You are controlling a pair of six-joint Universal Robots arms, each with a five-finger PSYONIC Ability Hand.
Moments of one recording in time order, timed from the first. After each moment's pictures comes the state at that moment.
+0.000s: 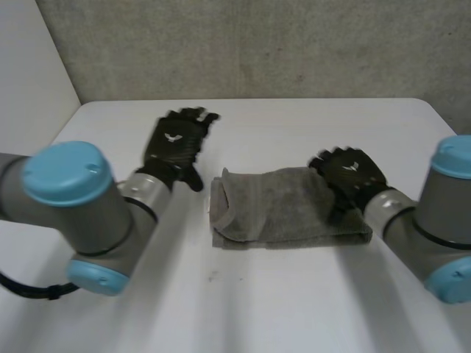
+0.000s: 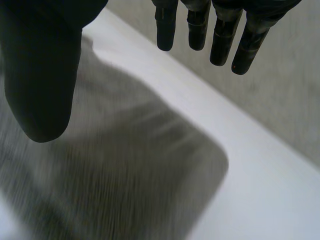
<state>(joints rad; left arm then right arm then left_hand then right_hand) 4.16 -2.03 -1.52 3.55 -1.54 3.28 1.89 -1.14 1.61 -0.18 1.35 2.77 0.18 0.17 0.17 0.17 0.03 0.21 0.23 0.21 0.23 0.06</state>
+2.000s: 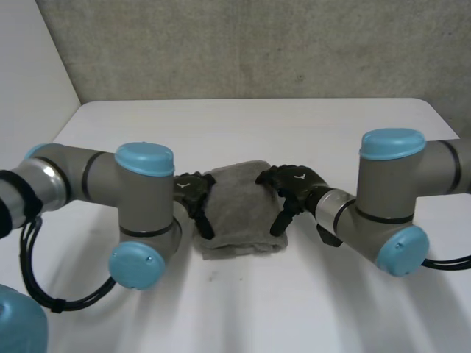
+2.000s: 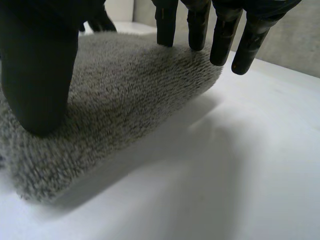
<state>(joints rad) 4.11 -2.38 -1.14 3.05 -1.73 3.12 2.04 -0.84 1.22 0.04 1.27 3.03 0.18 0.18 0.18 0.18 0.03 0.21 0.23 0.21 0.23 0.06</state>
